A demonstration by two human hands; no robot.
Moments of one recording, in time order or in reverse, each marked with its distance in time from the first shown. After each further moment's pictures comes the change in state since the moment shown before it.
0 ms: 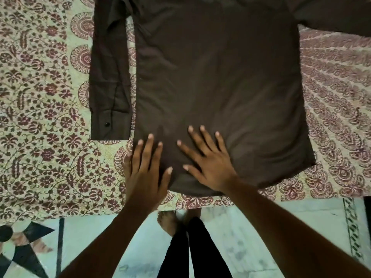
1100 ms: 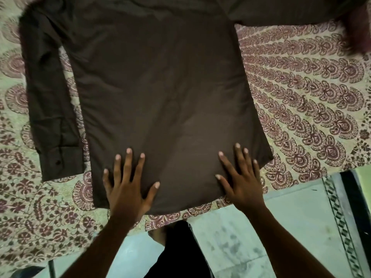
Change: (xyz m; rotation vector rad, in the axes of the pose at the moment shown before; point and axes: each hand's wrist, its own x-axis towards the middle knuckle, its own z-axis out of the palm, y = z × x) left_hand 0.041 0.051 0.018 0.168 -0.090 0.039; right_hand -0.138 0.107 -0.008 0.144 0.043 0.639
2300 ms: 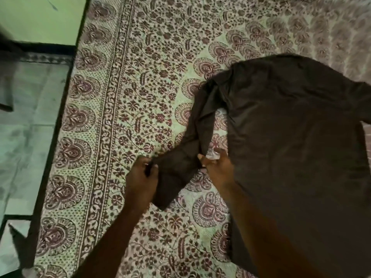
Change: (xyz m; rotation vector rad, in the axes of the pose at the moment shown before) left_hand 0.120 -0.355 -0.150 -0.858 0.080 -0.572; right_hand 0.217 -0.512 -0.016 0.870 -0.258 0.413
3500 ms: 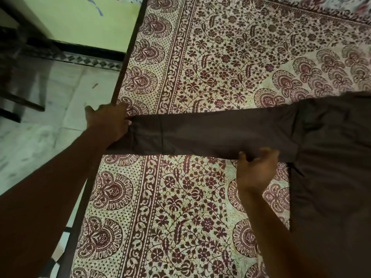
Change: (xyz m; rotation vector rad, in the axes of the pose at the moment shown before) left_hand 0.305 -0.025 -0.183 0.978 0.008 0.100; right_hand 0.085 -0.114 0.110 -0.120 0.553 -0.242
